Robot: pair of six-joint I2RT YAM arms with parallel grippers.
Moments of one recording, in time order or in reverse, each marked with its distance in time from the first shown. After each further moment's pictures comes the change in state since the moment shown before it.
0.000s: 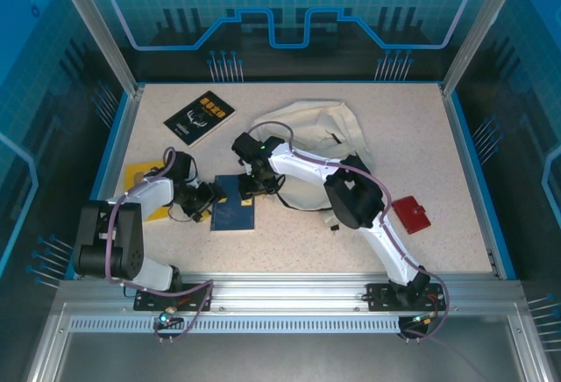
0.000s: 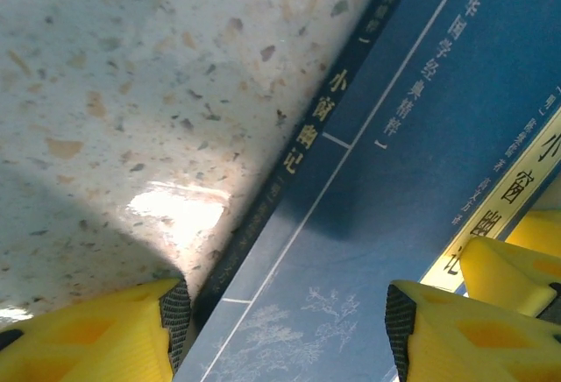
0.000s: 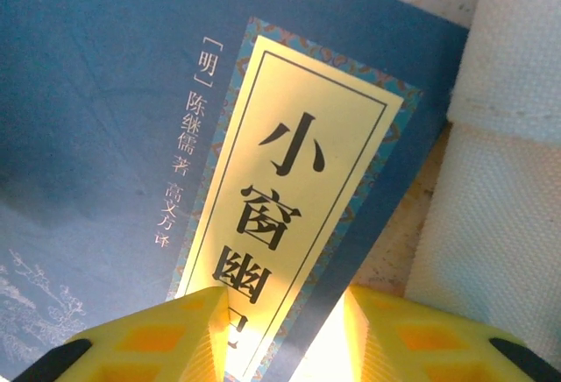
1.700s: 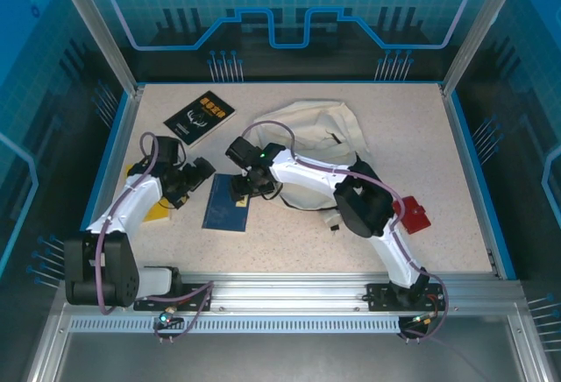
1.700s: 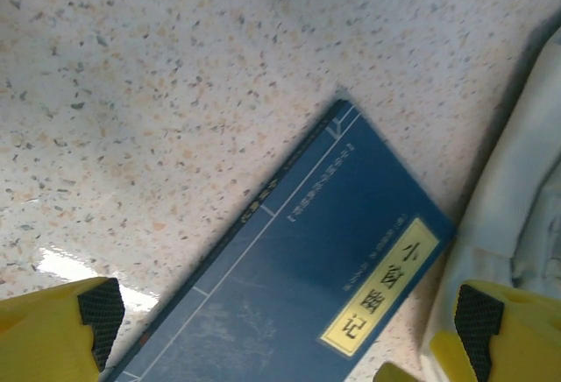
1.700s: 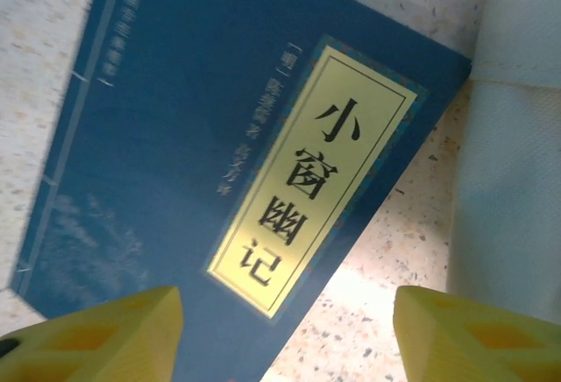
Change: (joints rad) left arm 0.042 -0.174 0.115 -0.100 -0.233 -0.081; right arm 0.069 -0.124 -0.106 0.102 0.122 0.080
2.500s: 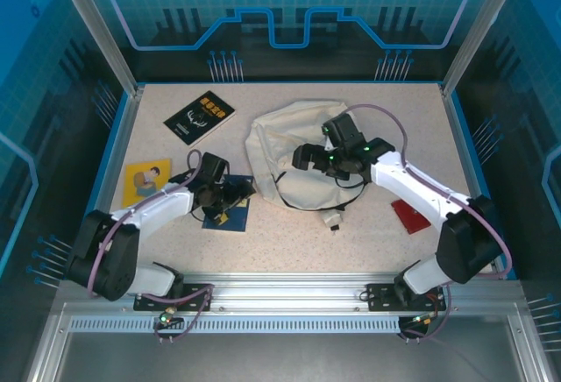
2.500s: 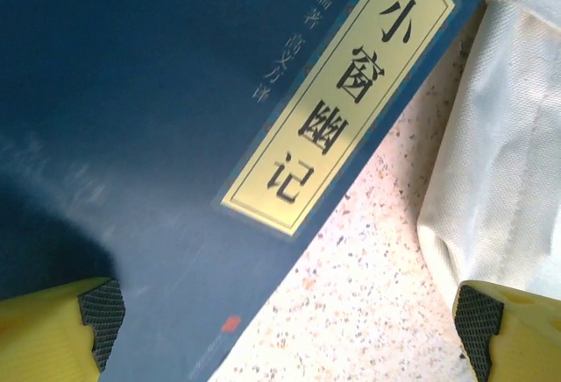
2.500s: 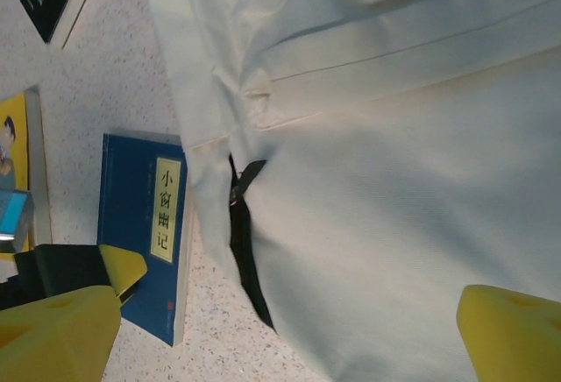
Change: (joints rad) left arm -0.377 0.056 -0.098 0.145 0.064 -0.267; right arm -0.355 -0.724 -0.644 0.200 -0.072 0.104
